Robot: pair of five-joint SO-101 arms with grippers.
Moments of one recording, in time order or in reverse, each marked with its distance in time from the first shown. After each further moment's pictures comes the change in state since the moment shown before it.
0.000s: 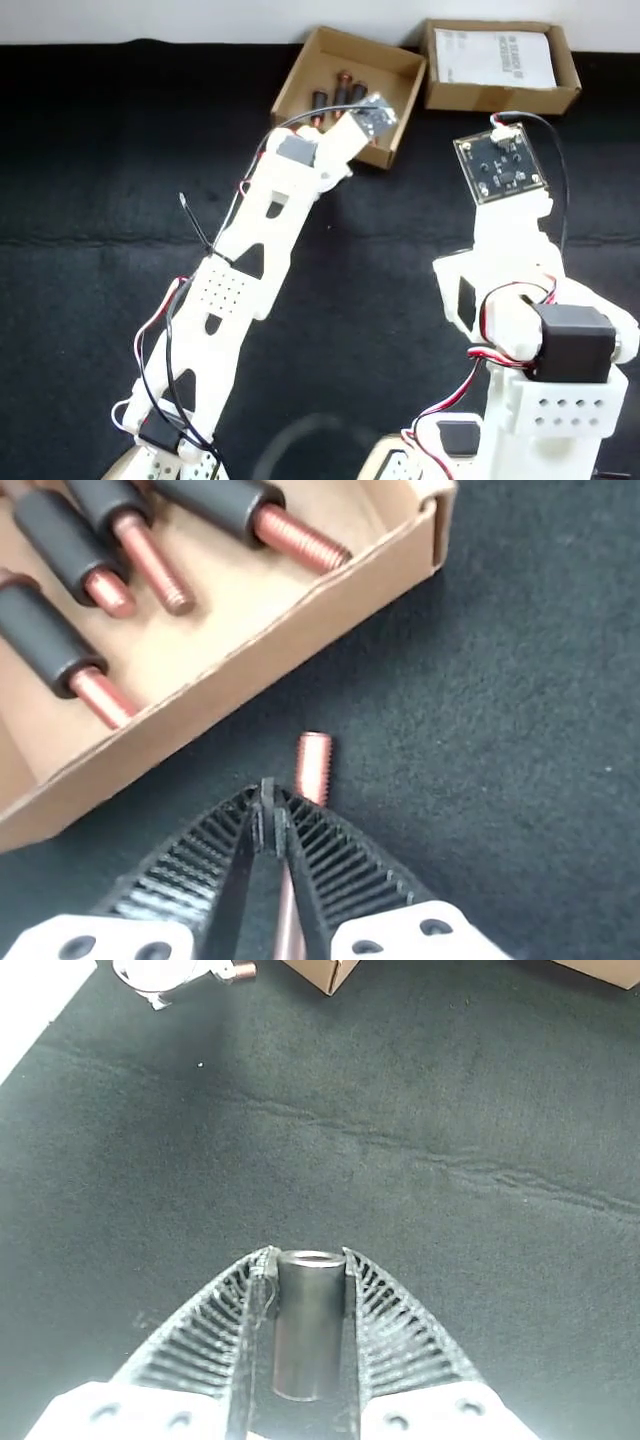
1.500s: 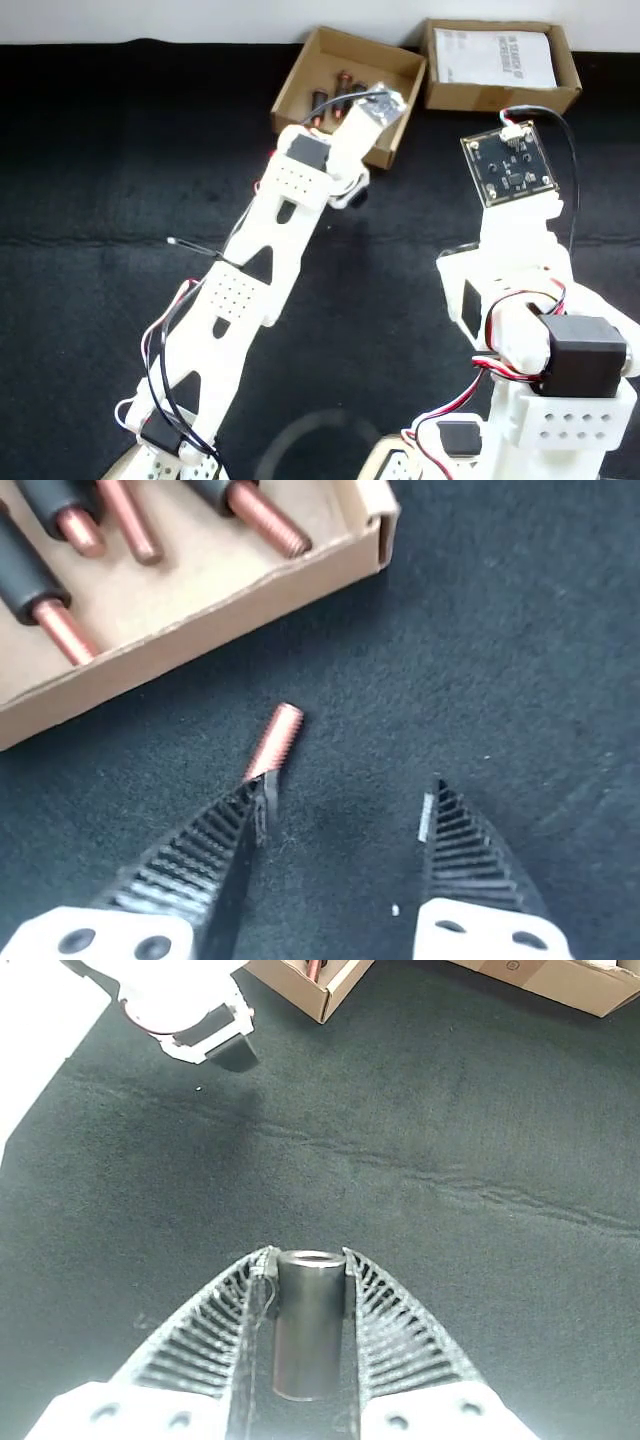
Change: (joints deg) left arm 3.5 1.4 -12.0 12.7 13.5; right arm 0.0 0.0 -3.7 0.8 0.0
